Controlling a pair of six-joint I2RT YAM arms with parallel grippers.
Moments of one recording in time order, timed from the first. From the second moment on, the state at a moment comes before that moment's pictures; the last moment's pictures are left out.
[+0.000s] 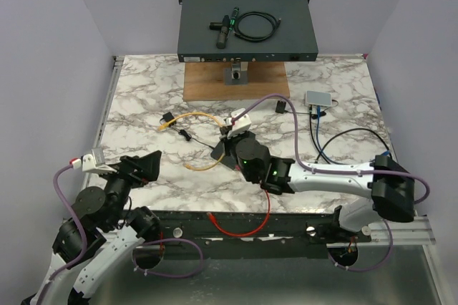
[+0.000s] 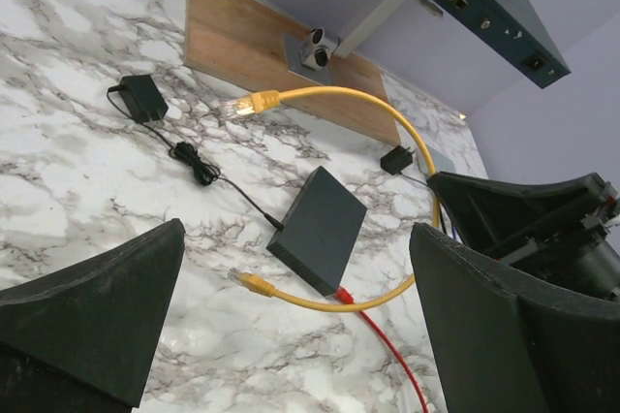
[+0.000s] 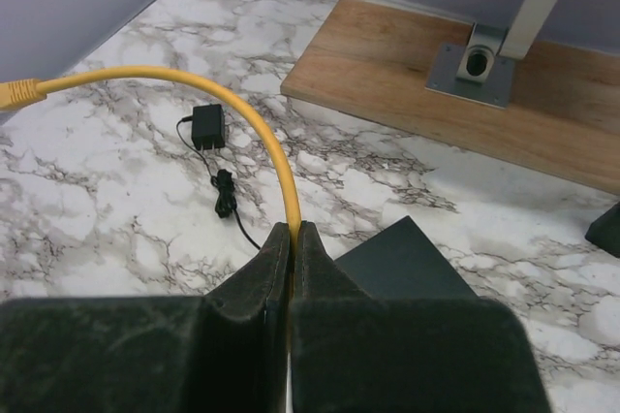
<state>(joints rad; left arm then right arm) -0.71 0.01 0.72 -0.78 -0.52 -0.67 1.23 1.53 0.96 0.44 0.77 0.10</state>
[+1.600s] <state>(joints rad) -0.71 0.26 0.56 -0.10 -0.03 -0.78 1.23 0.75 0.90 -0.35 0.65 0.22</state>
